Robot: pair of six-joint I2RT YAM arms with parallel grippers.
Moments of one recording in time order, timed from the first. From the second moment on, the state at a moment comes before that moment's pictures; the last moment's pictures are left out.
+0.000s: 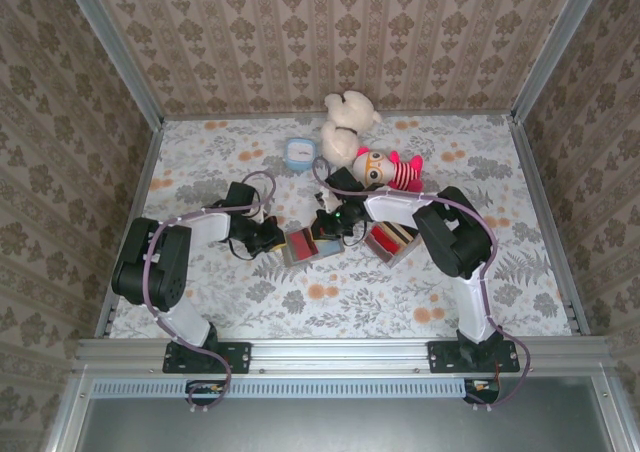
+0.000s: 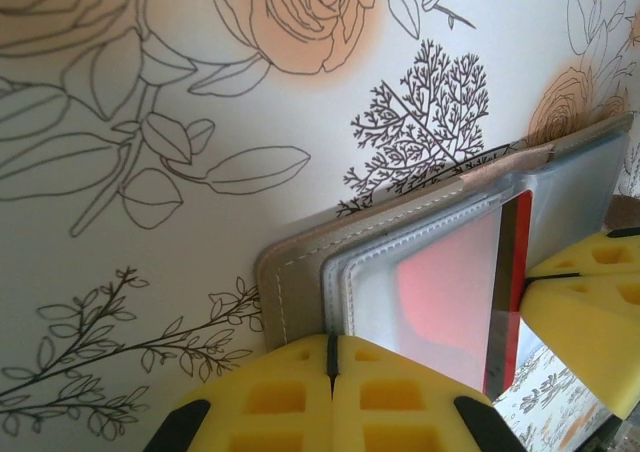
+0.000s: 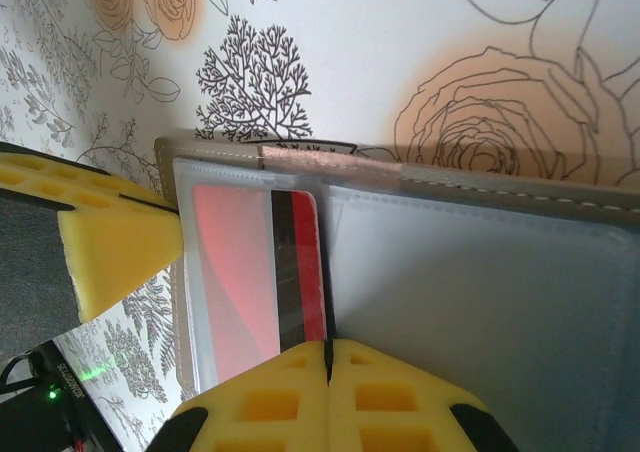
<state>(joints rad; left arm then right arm) -0.31 1.66 0.79 -0.34 0.54 -0.60 0.62 2.07 1.34 -0.37 -0.54 0.55</state>
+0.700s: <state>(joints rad) -0.31 1.66 0.79 -0.34 0.54 -0.59 0.62 2.10 1.37 -0.38 -0.62 0.53</state>
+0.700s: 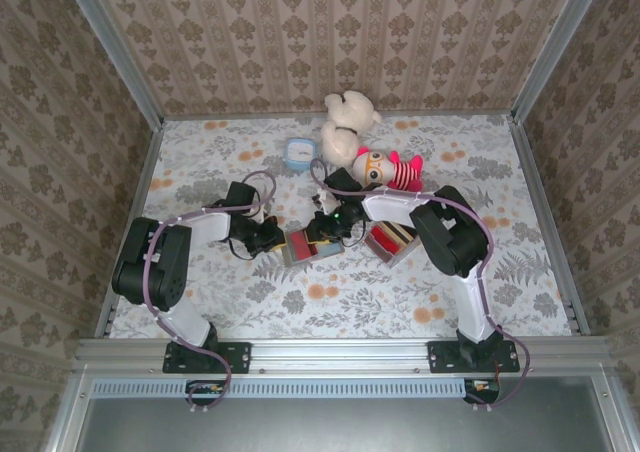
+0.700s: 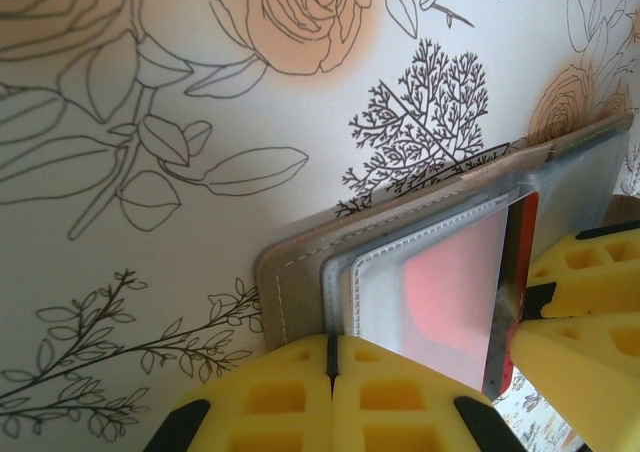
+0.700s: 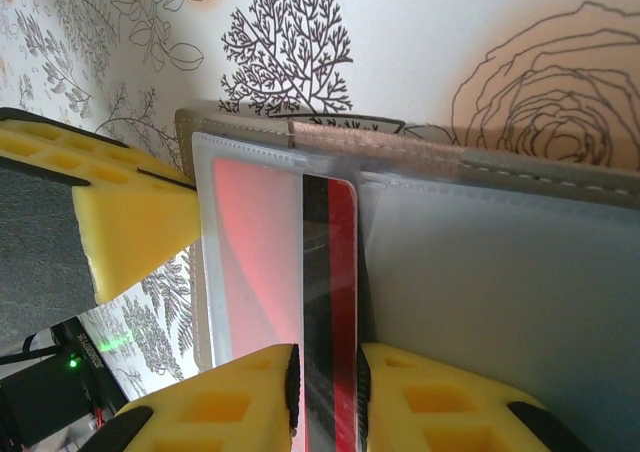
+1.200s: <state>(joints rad) -0.31 1.67 0.81 -0.36 0.54 -0.59 0.62 2.13 1.38 -0.38 -0.65 0.52</state>
